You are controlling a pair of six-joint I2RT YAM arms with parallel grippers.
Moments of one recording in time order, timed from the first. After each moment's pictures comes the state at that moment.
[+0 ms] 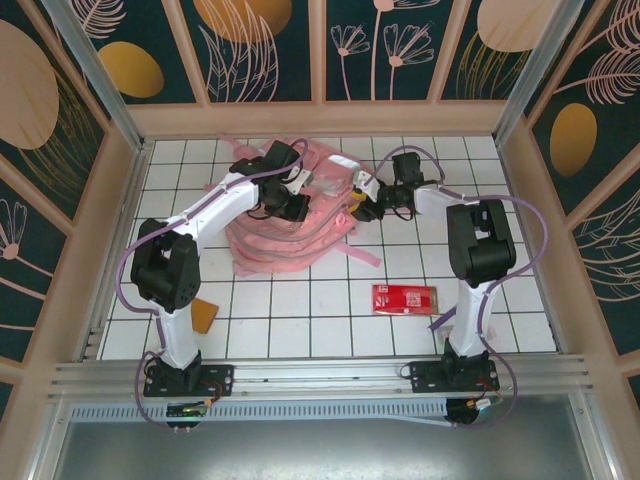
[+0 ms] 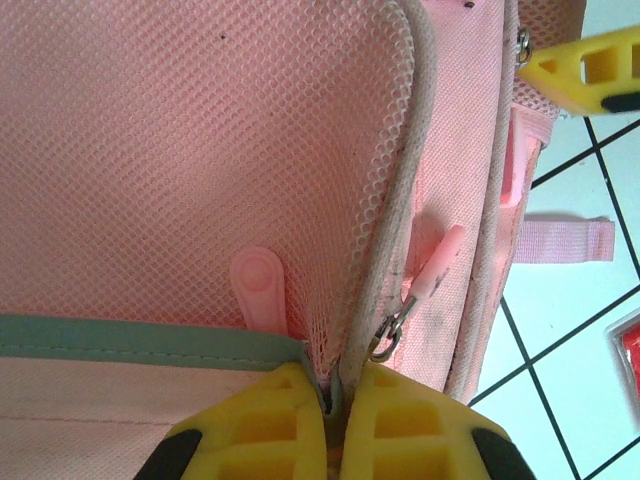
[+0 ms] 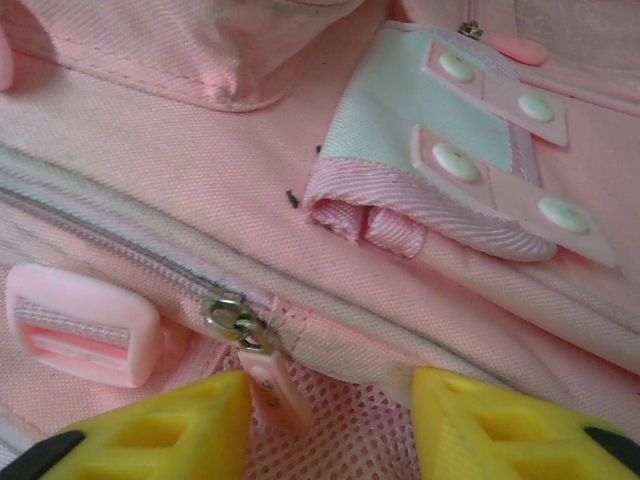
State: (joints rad) left arm -0.52 1.91 1.62 -0.87 0.23 -0.17; right arm 0.26 2.01 1.31 -0.20 -0.78 -0.87
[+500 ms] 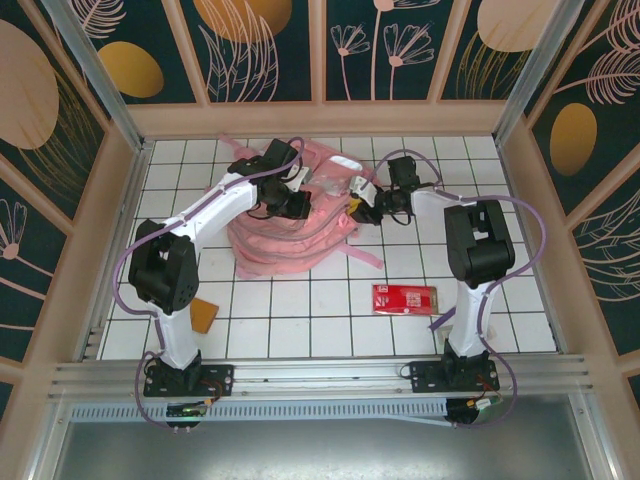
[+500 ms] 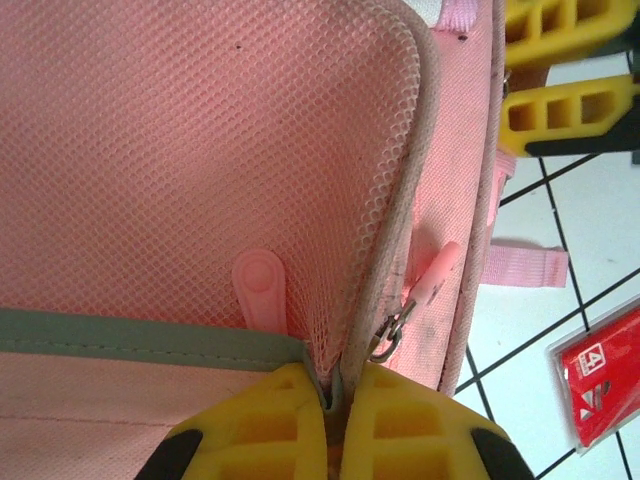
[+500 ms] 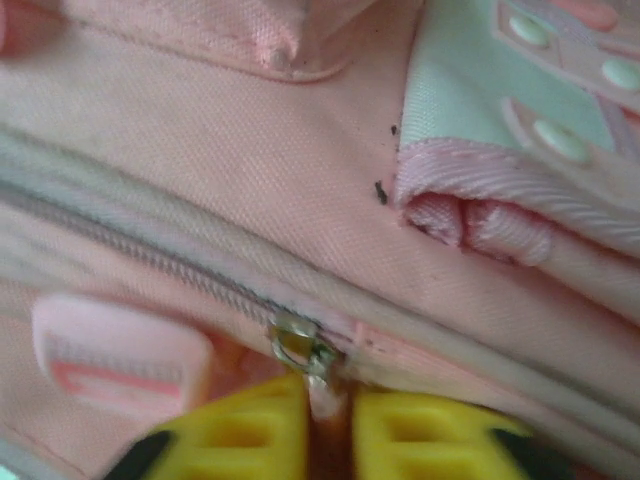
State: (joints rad) left arm -0.52 1.89 1.62 -0.83 0.28 -0.28; right arm 0.28 2.00 1.28 -0.23 -0.76 -0.85
